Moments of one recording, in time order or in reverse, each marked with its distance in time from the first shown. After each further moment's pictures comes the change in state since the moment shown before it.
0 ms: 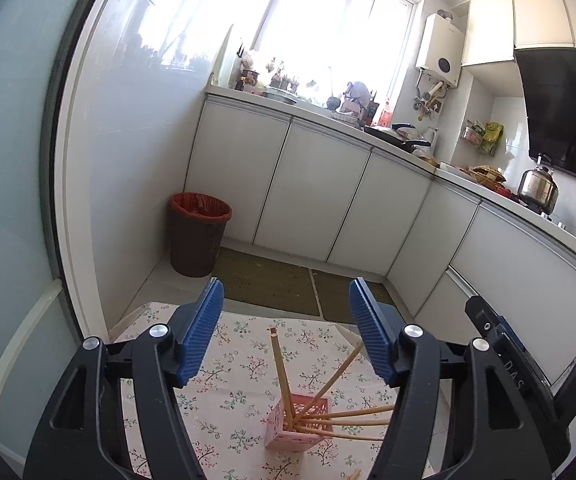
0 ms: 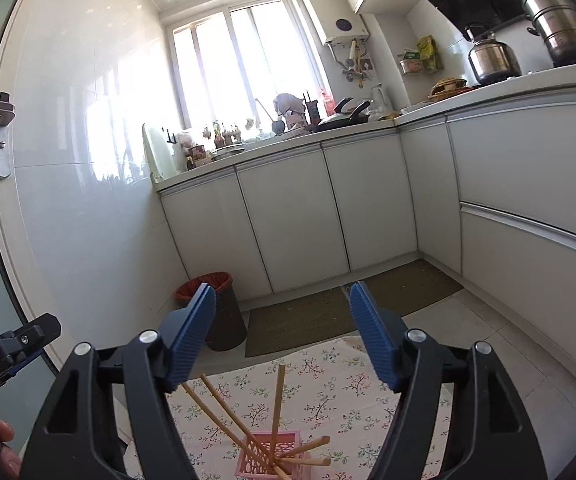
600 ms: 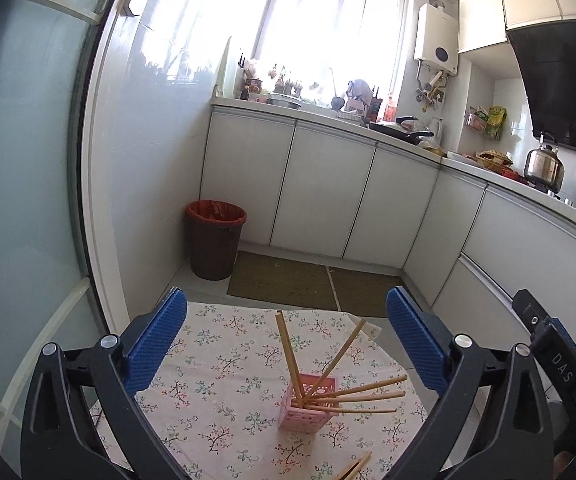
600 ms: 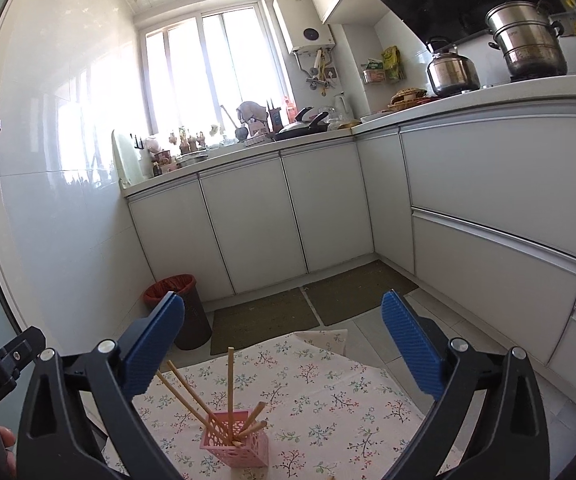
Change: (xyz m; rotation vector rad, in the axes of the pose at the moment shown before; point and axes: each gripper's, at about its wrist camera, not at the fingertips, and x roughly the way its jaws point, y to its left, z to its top) left arm -0.030 -0.026 -0.019 0.073 0.000 0.080; right arm -0.054 -0.031 0.009 0.005 -0.002 -0.133
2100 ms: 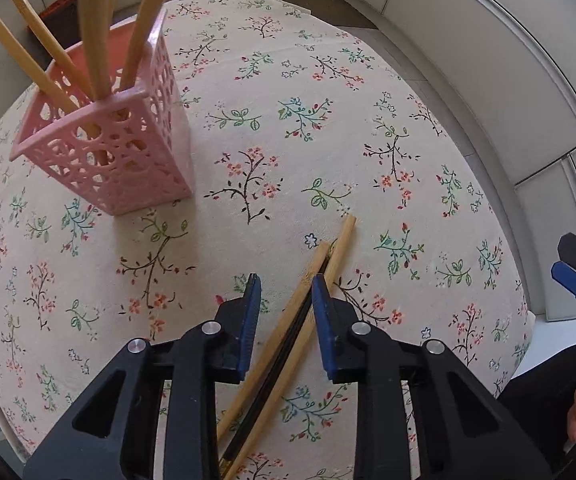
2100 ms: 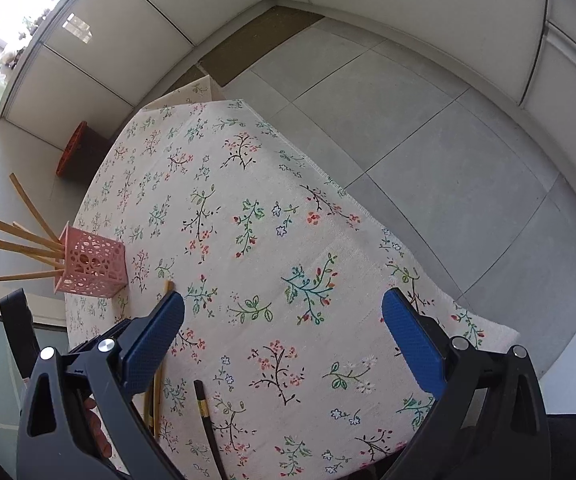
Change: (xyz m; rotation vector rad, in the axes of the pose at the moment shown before) left arm 0.185 -0.089 -0.240 0.334 0.947 -0.197; right arm 0.067 -0.211 -0.181 0.386 0.874 -0.140
